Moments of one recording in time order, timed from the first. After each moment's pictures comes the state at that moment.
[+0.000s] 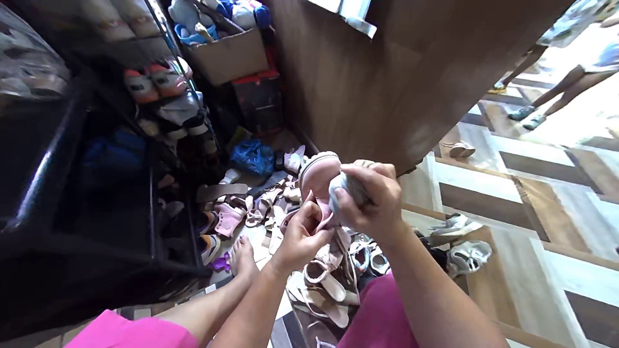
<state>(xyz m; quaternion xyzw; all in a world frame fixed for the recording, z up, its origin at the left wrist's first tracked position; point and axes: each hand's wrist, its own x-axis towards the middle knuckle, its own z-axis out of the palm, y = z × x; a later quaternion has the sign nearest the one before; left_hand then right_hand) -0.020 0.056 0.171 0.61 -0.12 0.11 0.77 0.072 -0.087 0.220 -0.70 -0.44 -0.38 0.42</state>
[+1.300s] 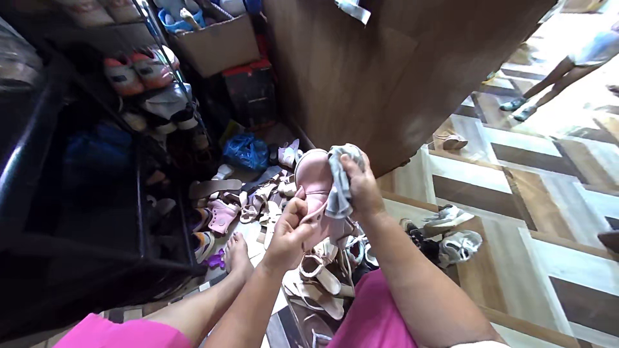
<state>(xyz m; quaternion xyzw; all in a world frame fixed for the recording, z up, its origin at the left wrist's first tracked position) -0.027 0.054 0.167 0.51 -0.08 0.10 0.85 0.074 -0.076 0.212 -0.62 -0.08 0.07 0.78</state>
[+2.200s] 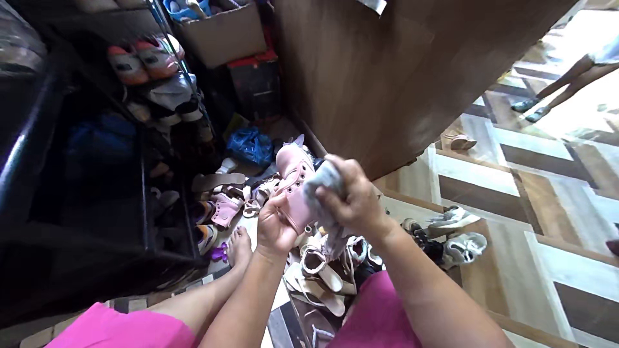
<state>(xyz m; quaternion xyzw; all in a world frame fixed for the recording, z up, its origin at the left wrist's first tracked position) -0.014 0.073 0.172 0.18 0.10 0.11 0.97 0.066 -0.075 0.198 -0.79 -0.41 -0.15 0.43</state>
